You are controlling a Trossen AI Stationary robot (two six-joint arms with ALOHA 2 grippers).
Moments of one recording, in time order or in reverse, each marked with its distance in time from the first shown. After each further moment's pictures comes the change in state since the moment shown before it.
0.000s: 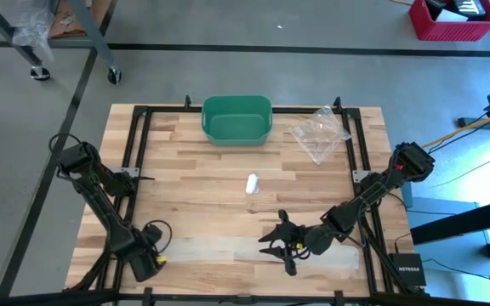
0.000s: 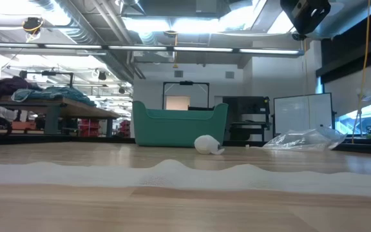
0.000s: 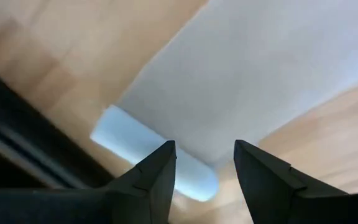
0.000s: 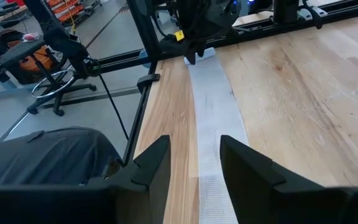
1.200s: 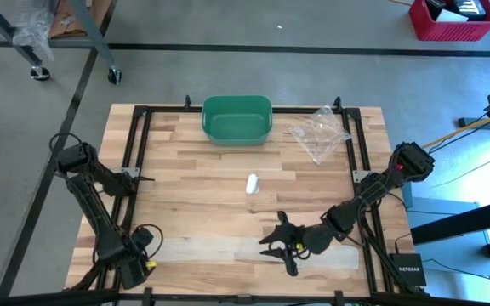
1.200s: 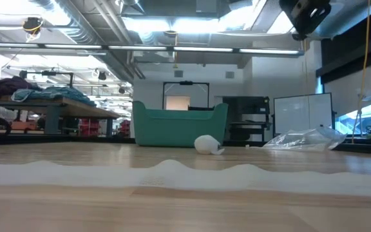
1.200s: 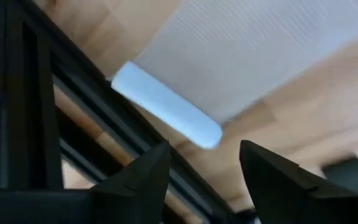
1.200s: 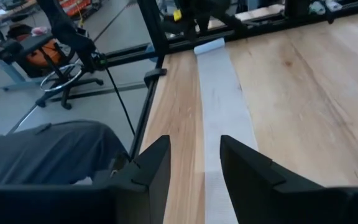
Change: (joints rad) left arm -0.067 -0.002 0.108 -0.171 0.044 -0.048; right arm -0.006 0.000 0.000 -0.005 -0.042 -0.004
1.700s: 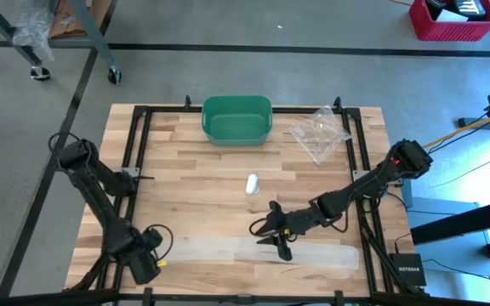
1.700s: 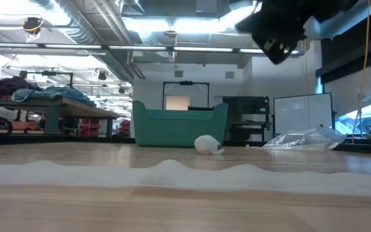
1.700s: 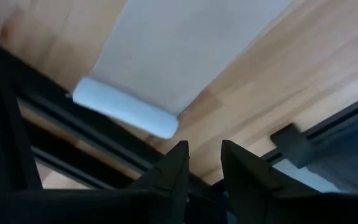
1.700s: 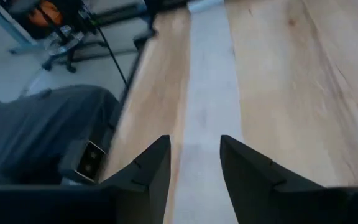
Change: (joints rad) left arm 0.105 -0.027 0.047 0.016 0.048 0.230; right arm -0.160 -0.003 0.000 -0.128 -0.275 -0.027
